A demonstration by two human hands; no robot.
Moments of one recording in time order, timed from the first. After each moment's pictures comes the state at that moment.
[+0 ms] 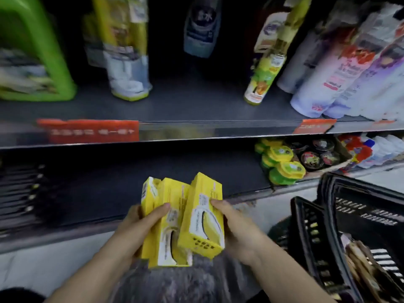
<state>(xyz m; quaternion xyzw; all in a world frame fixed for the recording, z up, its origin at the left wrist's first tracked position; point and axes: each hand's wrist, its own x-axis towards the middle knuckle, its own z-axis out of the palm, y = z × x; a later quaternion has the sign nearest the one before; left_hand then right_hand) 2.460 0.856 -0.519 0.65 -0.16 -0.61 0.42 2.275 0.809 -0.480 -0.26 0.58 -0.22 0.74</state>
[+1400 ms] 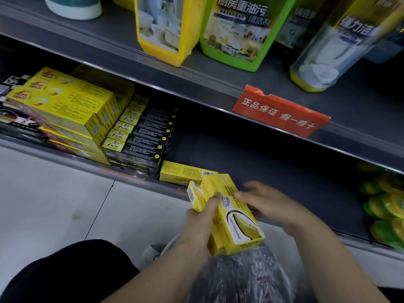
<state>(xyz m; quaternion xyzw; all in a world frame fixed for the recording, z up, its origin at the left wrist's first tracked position) 2.514 0.892 -0.584 0.55 0.18 -0.62 0.53 2.422 0.771 -0.528 -0.66 0.52 0.11 0.54</state>
